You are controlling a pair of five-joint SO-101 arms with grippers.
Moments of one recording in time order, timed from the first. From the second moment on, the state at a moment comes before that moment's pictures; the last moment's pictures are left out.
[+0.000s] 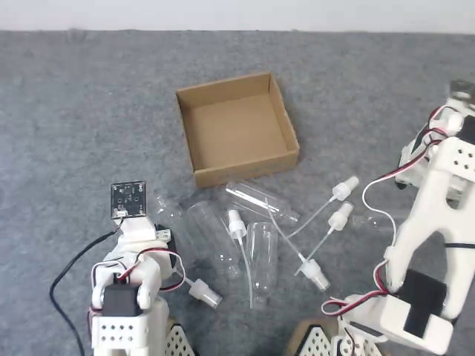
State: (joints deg) left arm -5.5 -103.5 97.2 72.2 11.6; right arm 20.8 -5.9 -0.2 95.6 9.6
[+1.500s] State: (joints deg) left arm -5.5 -103.5 97.2 72.2 11.6; right arm 17.9 -5.9 27.6 82.4 81.4
